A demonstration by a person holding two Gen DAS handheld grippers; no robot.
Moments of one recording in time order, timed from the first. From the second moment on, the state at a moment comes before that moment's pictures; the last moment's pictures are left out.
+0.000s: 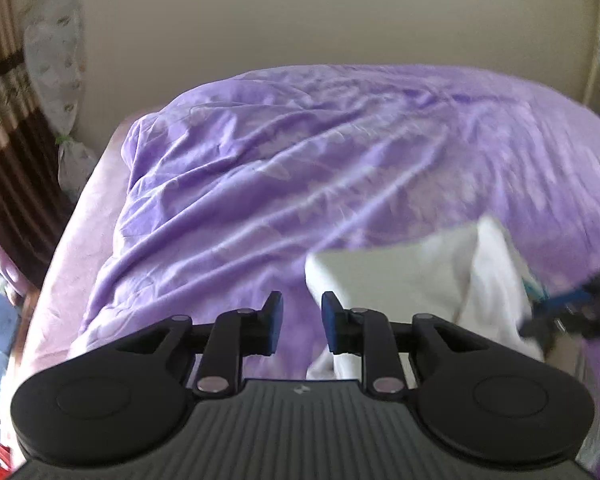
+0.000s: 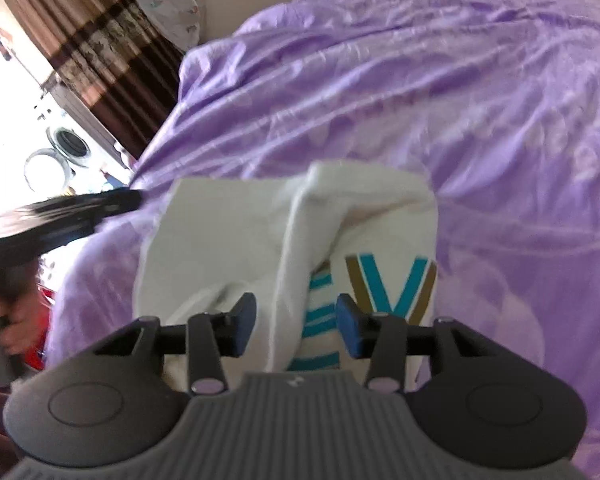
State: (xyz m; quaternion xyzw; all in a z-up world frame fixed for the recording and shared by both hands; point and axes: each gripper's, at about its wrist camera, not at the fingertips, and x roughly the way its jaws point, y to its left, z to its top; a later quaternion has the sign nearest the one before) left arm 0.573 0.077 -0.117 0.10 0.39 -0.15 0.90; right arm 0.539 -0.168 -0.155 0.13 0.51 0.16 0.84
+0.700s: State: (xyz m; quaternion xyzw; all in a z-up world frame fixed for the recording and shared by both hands) left arm 0.534 0.112 -0.107 -0.01 0.36 -0.24 0.90; right arm 0.633 -0.065 -0.129 0.04 0.46 0.17 0.87
